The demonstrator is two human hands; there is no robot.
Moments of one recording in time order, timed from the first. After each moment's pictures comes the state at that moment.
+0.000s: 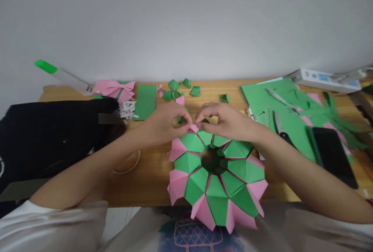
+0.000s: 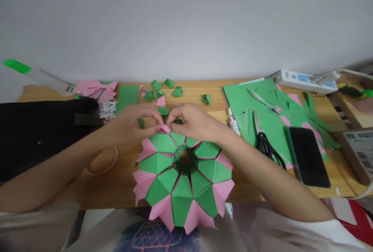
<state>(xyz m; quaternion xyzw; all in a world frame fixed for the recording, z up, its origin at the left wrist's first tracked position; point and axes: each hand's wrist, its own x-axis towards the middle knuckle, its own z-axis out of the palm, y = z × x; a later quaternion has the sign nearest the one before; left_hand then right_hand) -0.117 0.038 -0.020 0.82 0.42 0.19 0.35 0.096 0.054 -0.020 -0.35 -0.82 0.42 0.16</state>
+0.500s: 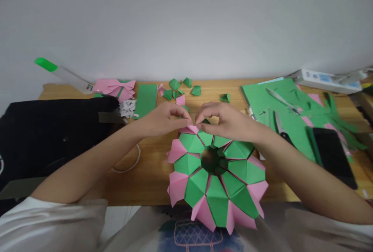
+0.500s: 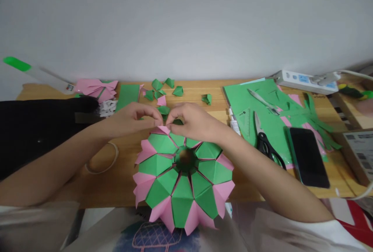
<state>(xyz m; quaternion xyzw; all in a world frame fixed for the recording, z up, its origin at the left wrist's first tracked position) -0.120 0.048 -0.019 0.73 0.45 0.15 0.49 0.095 0.052 -0.019 -0.33 -0.83 0.41 0.16</state>
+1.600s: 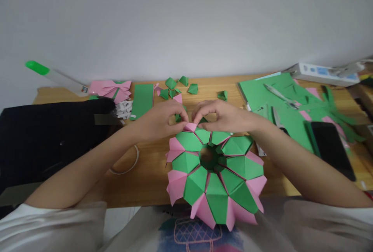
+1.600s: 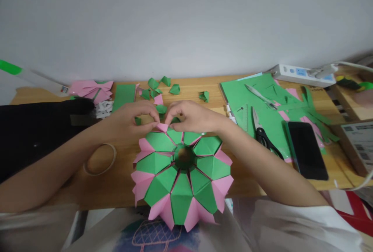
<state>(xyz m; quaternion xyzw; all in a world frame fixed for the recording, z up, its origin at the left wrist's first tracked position) -0.120 0.046 -0.020 0.84 0.40 0.14 0.33 0.103 0.065 -0.027 -0.29 -0.82 0.49 0.13</state>
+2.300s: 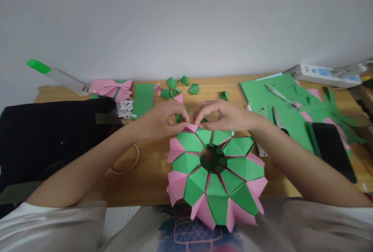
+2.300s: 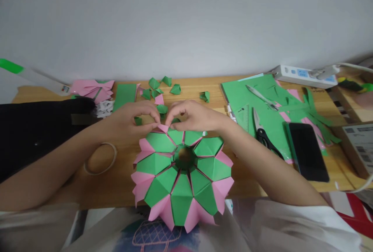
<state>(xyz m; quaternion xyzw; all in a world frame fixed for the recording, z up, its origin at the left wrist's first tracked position) -0.122 0.046 -0.021 0.83 0.39 0.15 0.36 0.107 0.072 -0.035 -0.25 -0.82 0.50 0.14</state>
